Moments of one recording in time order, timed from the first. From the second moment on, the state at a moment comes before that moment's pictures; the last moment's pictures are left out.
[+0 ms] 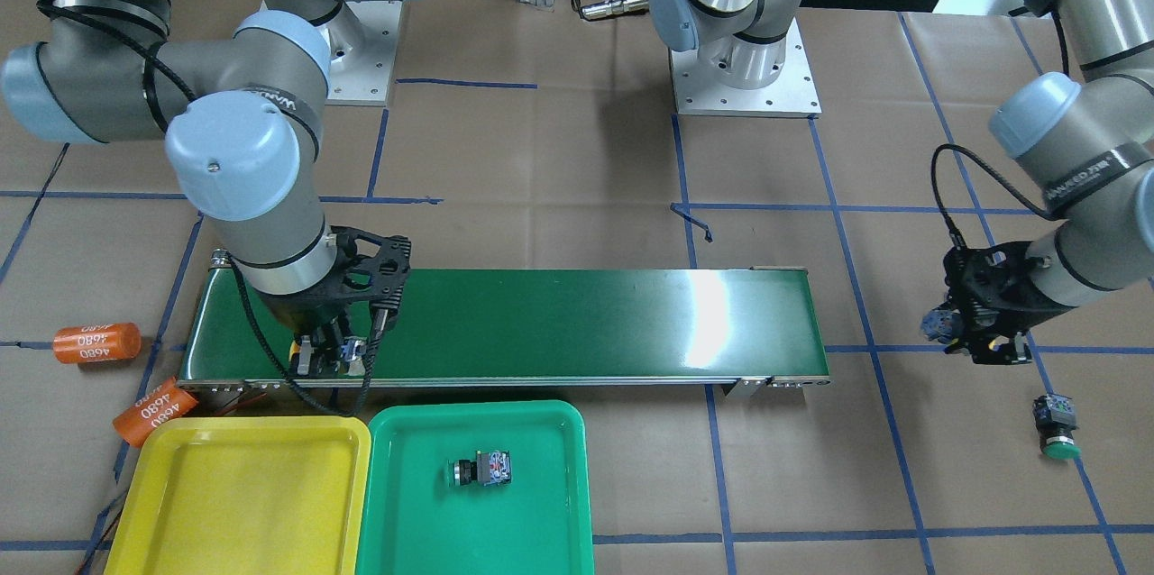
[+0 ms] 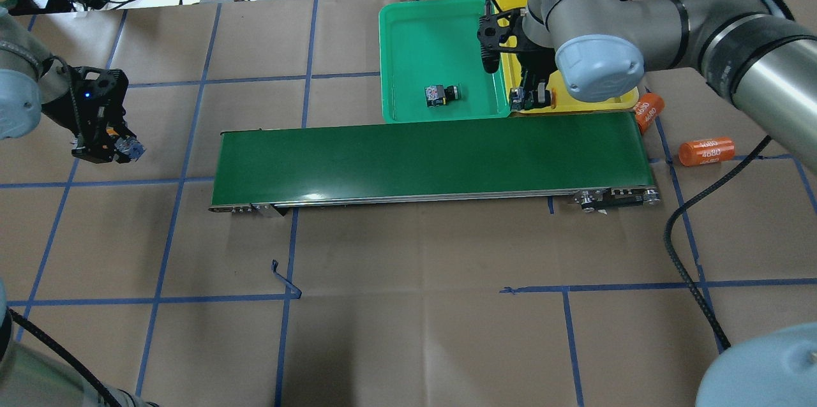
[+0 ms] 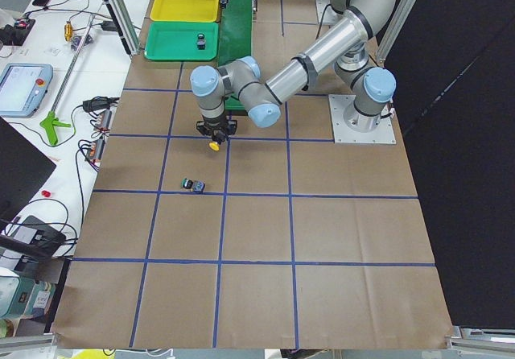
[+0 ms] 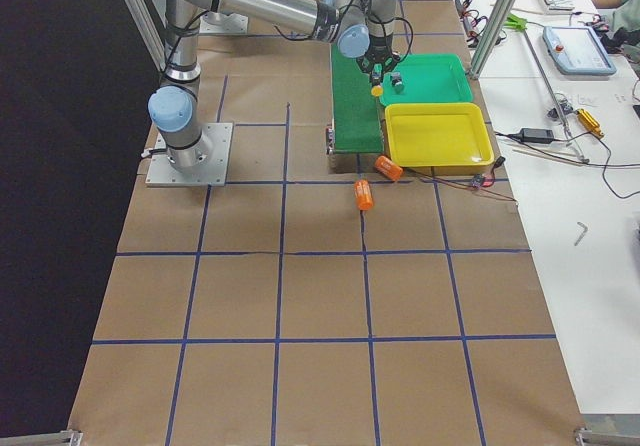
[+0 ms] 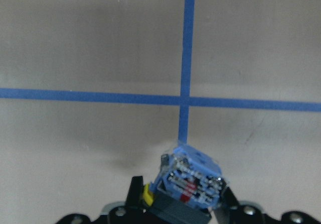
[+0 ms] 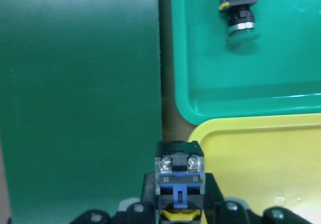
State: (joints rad) left arm -1.14 -1.91 -1.70 -1.19 1.57 1.89; right arm 1.63 -1.20 1.59 -2.07 -1.59 -1.50
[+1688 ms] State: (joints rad) left arm -1.25 -1.84 -1.74 -1.19 1.52 1.33; right arm 1.72 -1.29 1.53 -1.91 -1.52 -1.21
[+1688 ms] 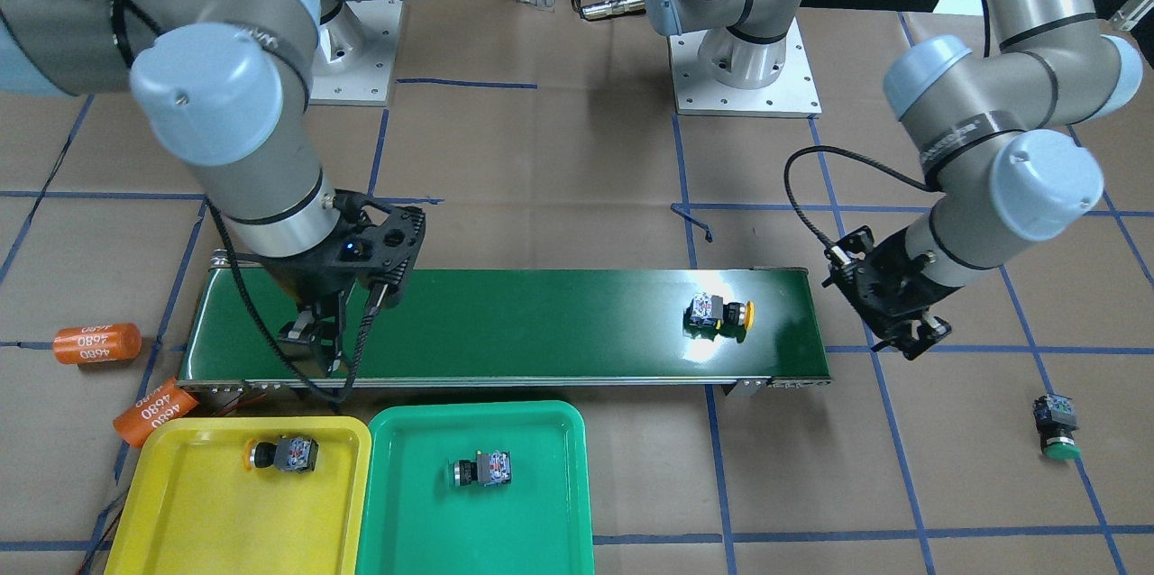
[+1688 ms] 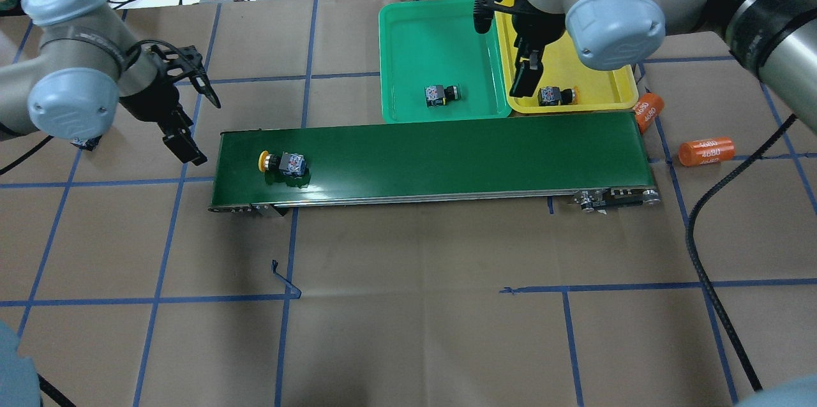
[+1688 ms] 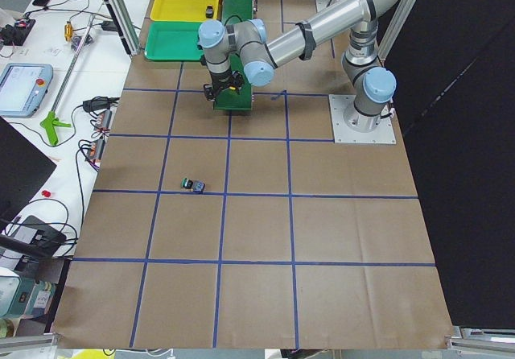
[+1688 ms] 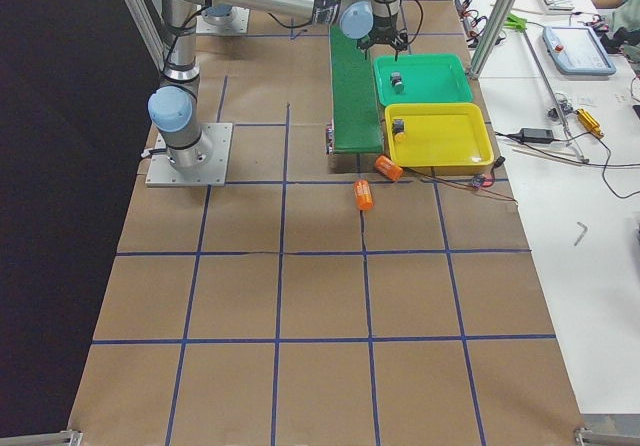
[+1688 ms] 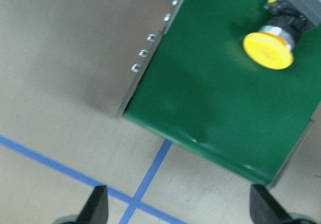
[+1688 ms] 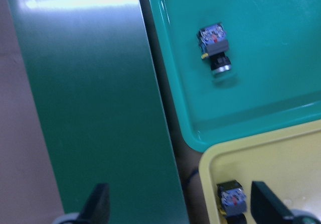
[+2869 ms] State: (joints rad) left arm -0.99 -2.21 -1.39 -1.08 1.63 1.10; right arm 1.83 -1.31 1.57 -1.88 -1.51 -1.40
